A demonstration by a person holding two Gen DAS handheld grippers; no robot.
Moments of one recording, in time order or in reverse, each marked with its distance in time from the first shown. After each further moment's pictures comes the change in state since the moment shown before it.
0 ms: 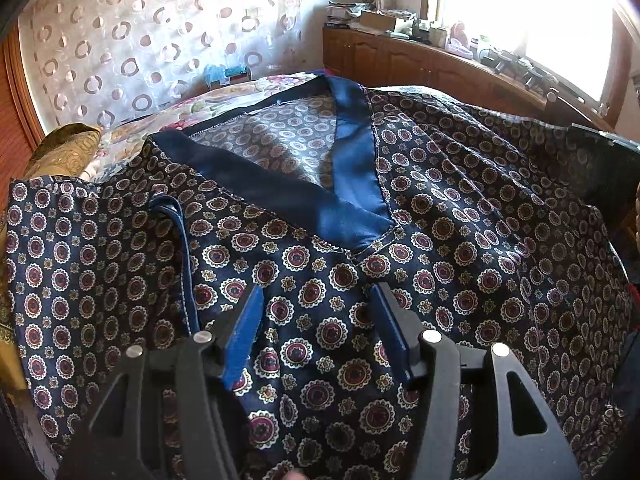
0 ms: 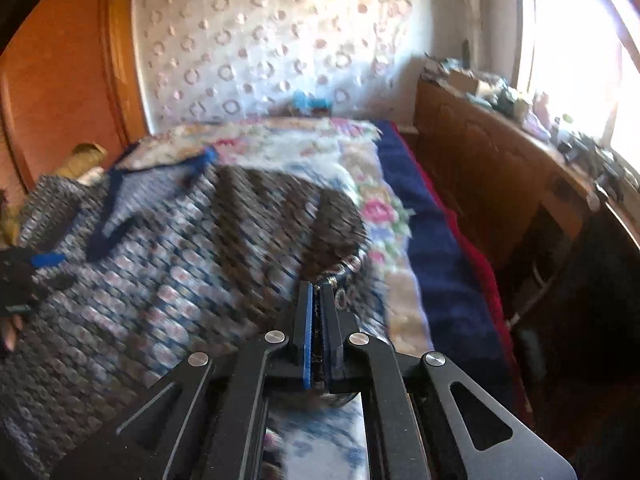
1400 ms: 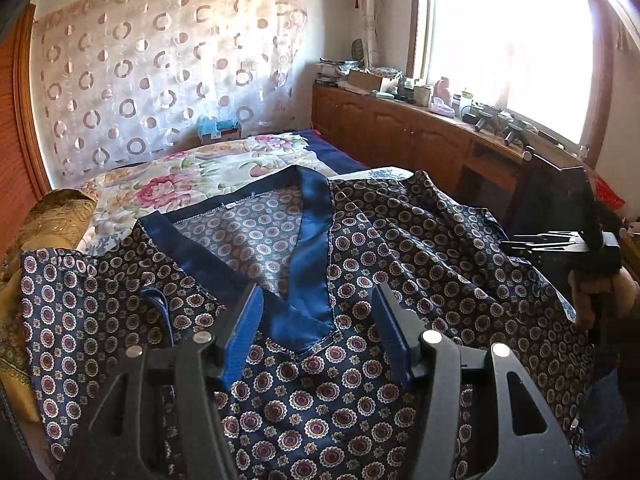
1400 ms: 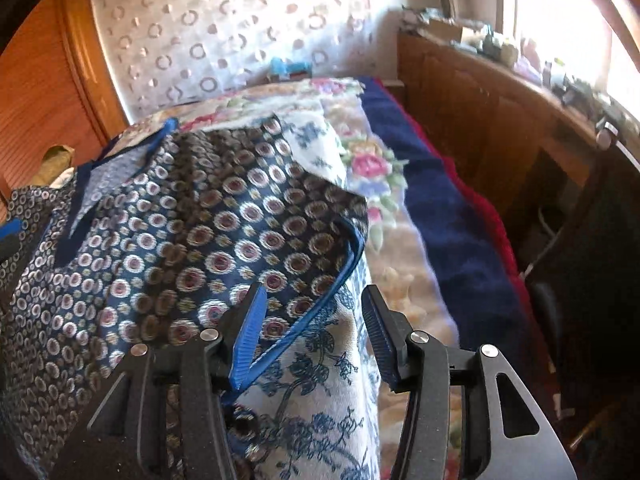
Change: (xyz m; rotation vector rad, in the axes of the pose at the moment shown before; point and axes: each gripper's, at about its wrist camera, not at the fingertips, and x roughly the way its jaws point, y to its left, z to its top) left arm -0.043 -0.022 0.040 -0.023 -0.214 -0.055; right arm 0.055 -0.033 -0.024 0.144 0.161 -0.019
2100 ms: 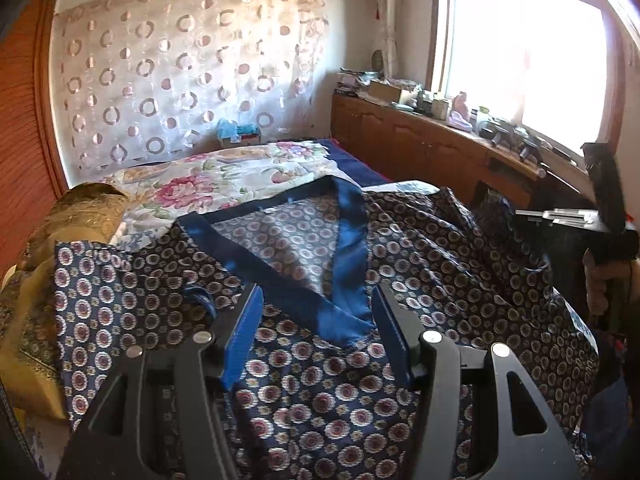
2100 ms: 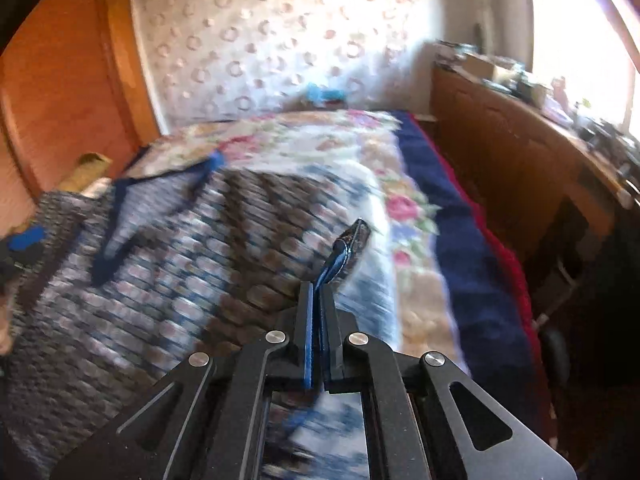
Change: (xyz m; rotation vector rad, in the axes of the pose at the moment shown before) left arm -0.020 0.033 -0.003 -0.053 -0.034 0.055; right arm -0.027 0.041 0.034 -0.123 -0.116 0.117
